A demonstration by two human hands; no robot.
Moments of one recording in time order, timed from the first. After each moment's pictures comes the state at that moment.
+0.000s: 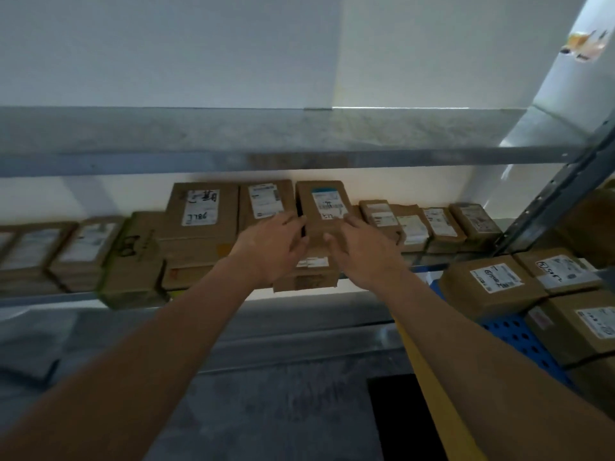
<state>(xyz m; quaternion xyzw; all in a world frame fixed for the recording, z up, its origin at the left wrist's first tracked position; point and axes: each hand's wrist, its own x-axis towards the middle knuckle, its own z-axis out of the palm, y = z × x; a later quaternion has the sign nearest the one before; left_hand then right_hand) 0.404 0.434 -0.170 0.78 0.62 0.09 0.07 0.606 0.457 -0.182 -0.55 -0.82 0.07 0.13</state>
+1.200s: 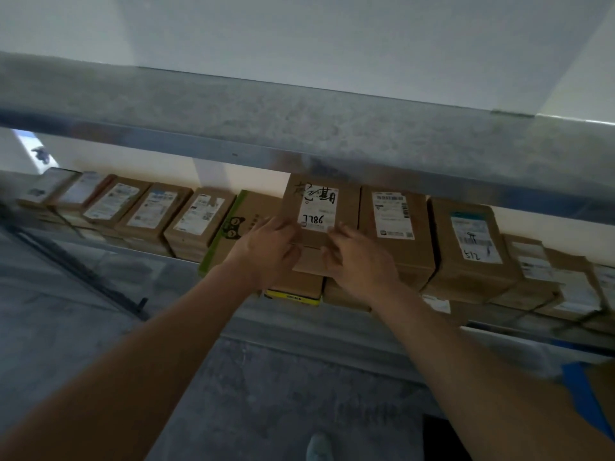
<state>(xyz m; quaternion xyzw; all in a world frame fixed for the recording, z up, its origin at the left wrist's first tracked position) 0.182 0.438 -0.233 0.65 0.74 0.09 0.12 0.378 0.518 -0.237 -0.41 -0.90 0.12 0.07</state>
